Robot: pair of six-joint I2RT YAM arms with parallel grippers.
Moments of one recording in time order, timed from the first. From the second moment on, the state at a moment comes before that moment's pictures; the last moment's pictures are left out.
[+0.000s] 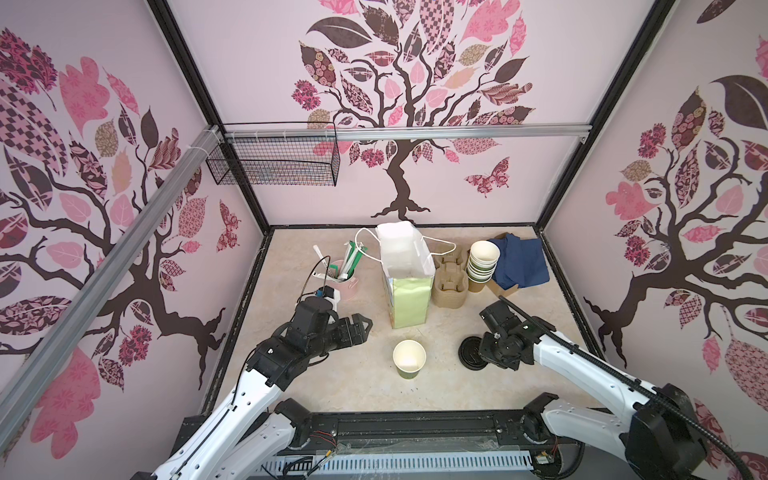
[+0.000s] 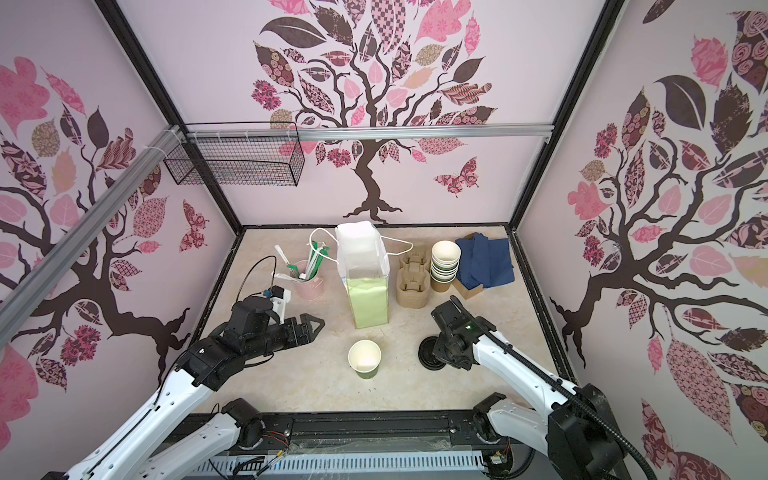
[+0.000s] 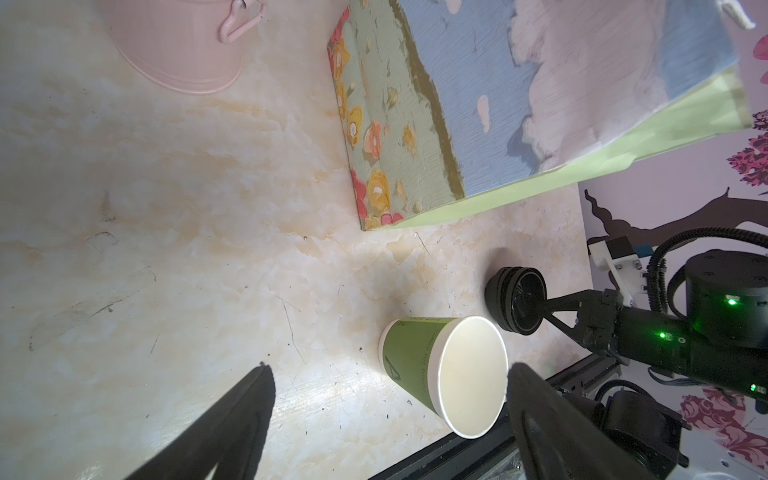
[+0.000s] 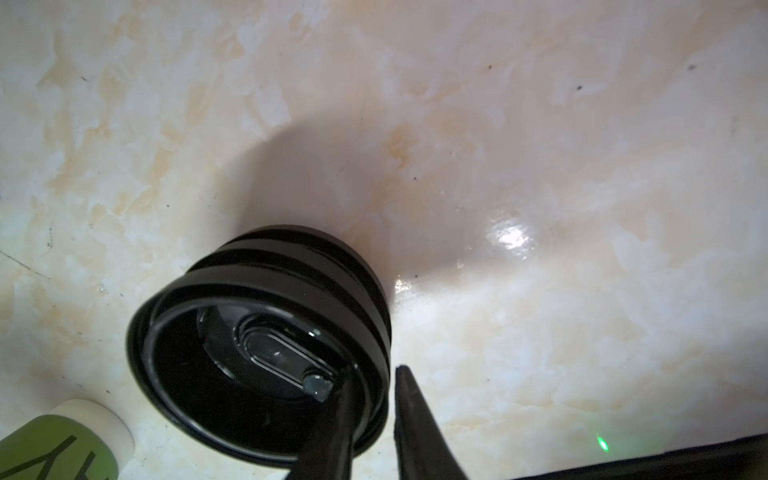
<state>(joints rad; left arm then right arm) -0.55 0.77 0.78 -0.73 0.14 -0.70 0.49 1.11 0.65 -0.89 0.05 0.93</state>
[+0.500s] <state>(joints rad) -0.55 0.77 0.78 -0.73 0.13 -0.69 0.49 1.16 0.66 -0.89 0.08 0.90</state>
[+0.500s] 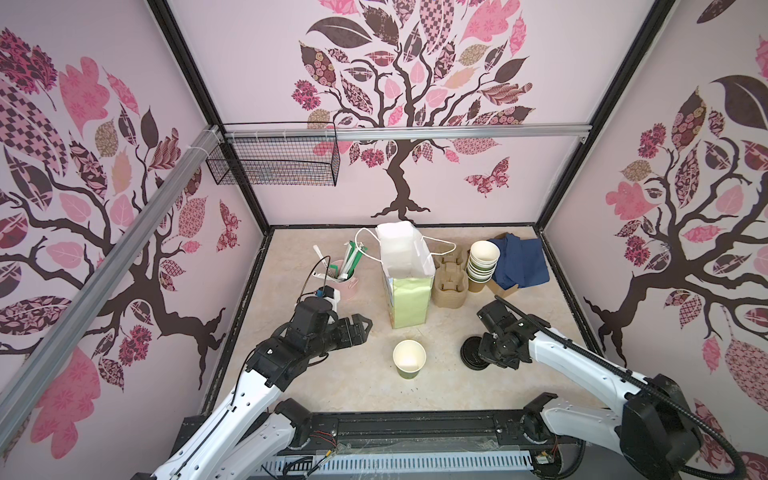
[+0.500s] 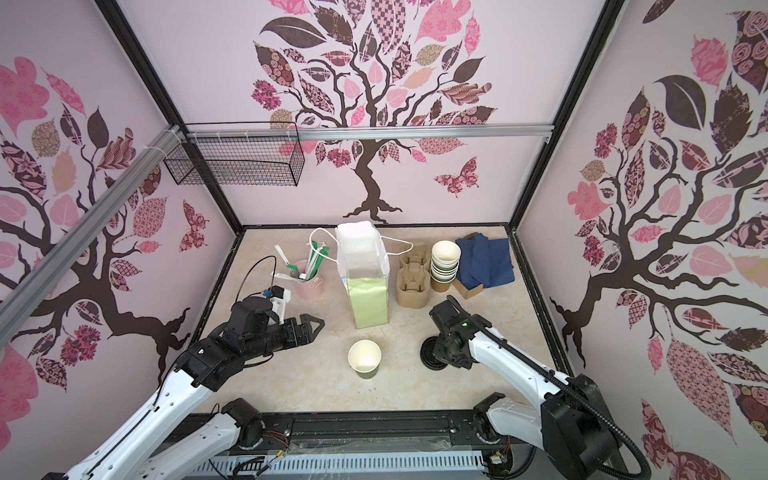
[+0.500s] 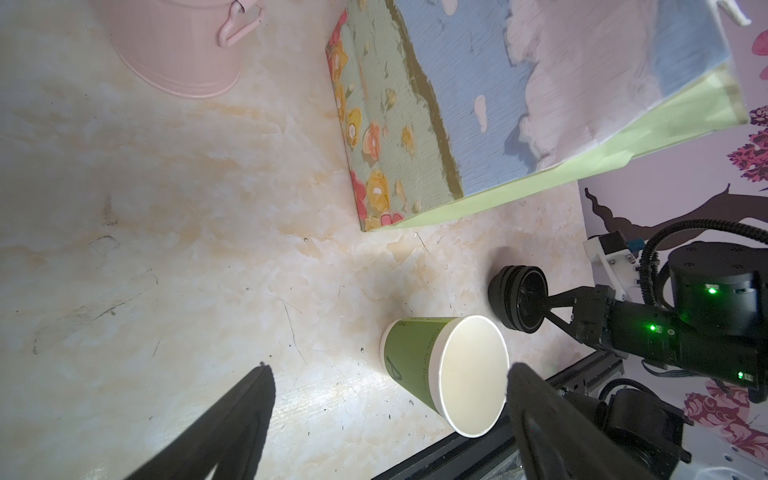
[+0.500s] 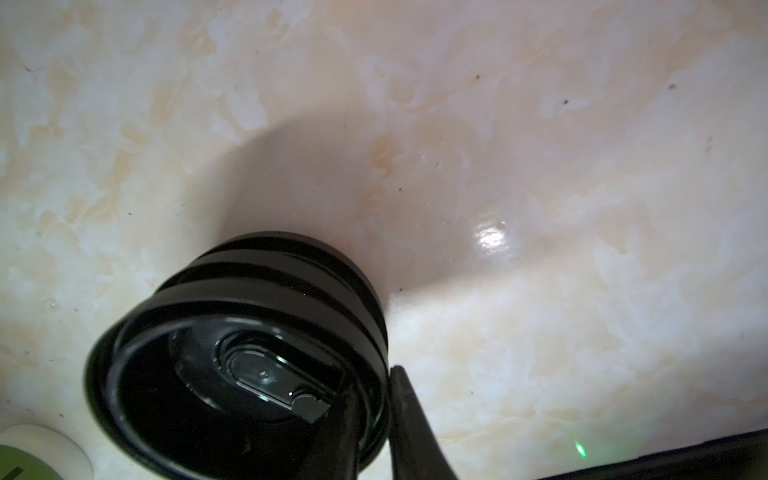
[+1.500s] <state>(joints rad) -0.55 0.75 0.78 -0.73 0.12 -0.68 0.49 1.19 0.72 -0.91 0.09 0.88</state>
